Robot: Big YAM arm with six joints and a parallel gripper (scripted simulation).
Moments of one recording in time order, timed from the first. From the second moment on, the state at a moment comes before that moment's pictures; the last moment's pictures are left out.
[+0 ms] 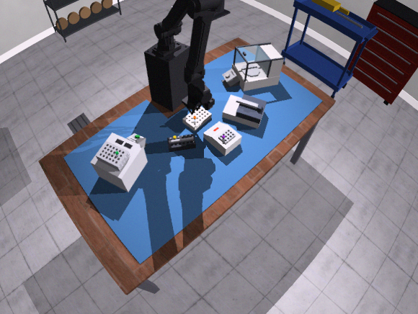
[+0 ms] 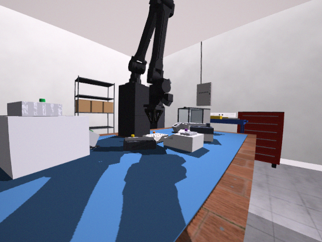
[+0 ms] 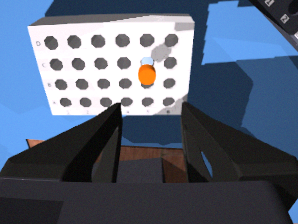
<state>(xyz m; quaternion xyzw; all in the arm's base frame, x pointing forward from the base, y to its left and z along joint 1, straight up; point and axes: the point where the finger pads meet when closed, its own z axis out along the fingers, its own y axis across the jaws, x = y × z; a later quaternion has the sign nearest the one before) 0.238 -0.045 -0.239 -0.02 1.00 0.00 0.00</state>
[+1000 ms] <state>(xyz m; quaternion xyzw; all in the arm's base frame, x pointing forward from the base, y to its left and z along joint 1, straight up) 0.238 -0.045 -0.239 -0.02 1.00 0.00 0.00</state>
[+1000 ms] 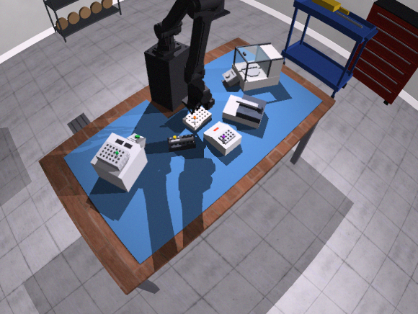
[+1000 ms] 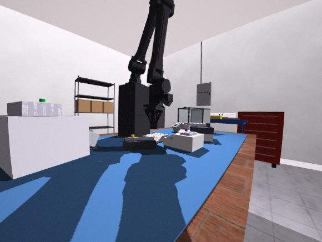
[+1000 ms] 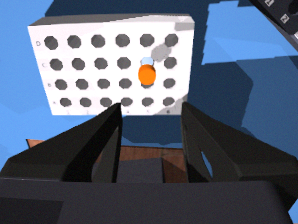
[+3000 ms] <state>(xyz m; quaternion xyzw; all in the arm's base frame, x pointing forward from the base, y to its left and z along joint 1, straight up) 0.237 -0.044 -0.275 -0.02 1.00 0.00 0.00</state>
